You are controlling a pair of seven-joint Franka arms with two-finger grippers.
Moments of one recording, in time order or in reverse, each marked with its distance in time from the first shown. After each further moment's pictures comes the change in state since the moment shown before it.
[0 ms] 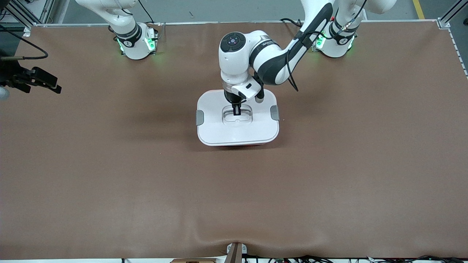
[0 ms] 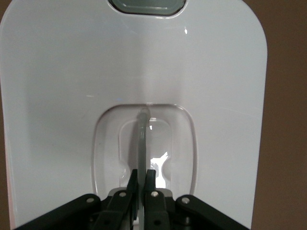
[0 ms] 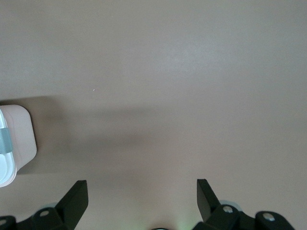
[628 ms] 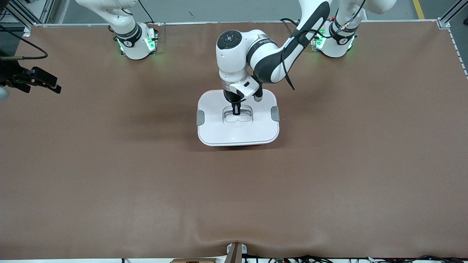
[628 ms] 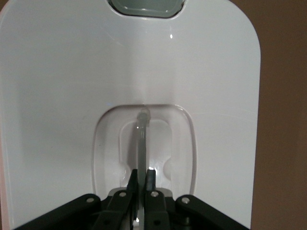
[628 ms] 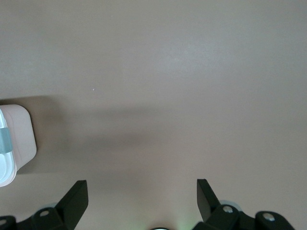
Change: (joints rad) left arm -0.017 0.003 0.000 -0.007 0.071 -0.003 -0.034; right arm 0.000 0.000 0.000 0.000 0.000 -0.001 0.000
